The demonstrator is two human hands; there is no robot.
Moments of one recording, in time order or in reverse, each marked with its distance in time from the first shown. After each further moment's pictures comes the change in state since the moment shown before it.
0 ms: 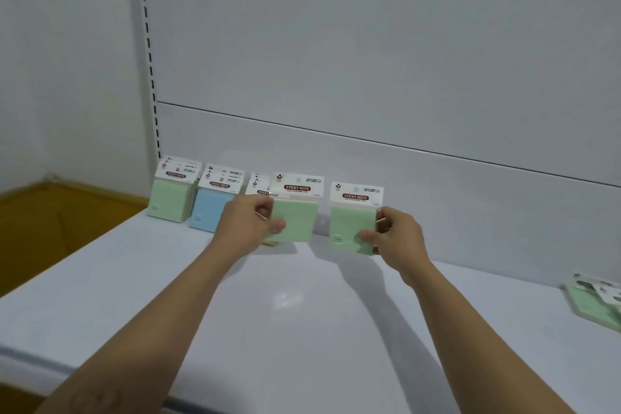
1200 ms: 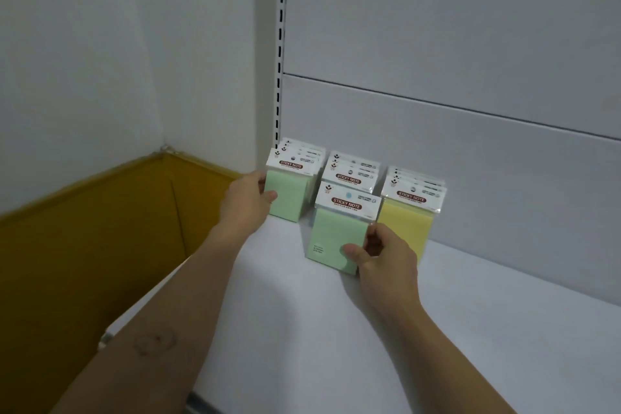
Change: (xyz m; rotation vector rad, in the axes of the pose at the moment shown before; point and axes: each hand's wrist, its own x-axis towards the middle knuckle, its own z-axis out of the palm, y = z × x) left_hand 0.097 -0.168 -0.143 0.300 0.255 -0.169; right_hand -0.030 -0.068 0.243 0.149 -0.145 -0.087
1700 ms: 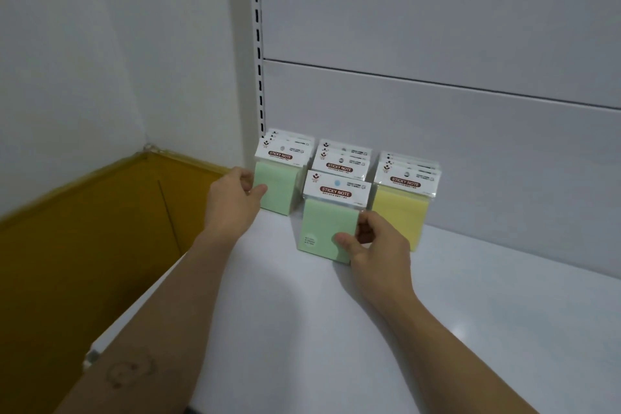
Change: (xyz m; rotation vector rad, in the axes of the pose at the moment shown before) left_hand -0.003 -0.012 0.007 -0.020 0.086 -0.007; right_hand 0.000 0.006 0.009 -0.023 0.029 -0.050
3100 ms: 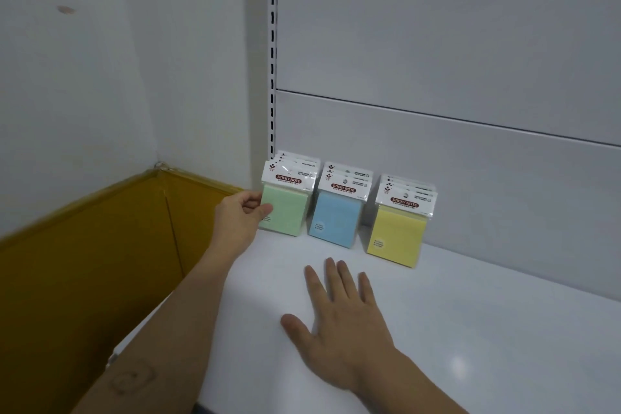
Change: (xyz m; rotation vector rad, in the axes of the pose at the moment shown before) left_hand -0.007 -0.003 -0.012 -0.368 -0.070 -0.016; right_hand -0.063 -0.020 0.015 -0.948 -0.620 -0.173
